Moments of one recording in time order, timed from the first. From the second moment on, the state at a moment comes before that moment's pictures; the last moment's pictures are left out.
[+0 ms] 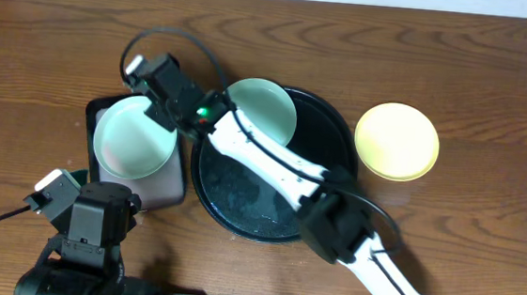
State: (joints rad) left arm -0.17 0.60 0.89 -1.27 -0.55 -0.83; right arm 0.93 2.47 2.30 -0.54 0.06 -0.16
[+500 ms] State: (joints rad) left arm -0.17 0.60 0.89 -1.27 -0.55 -0.83; right arm 0.93 2.43 2.31 -0.47 0.05 -0.07
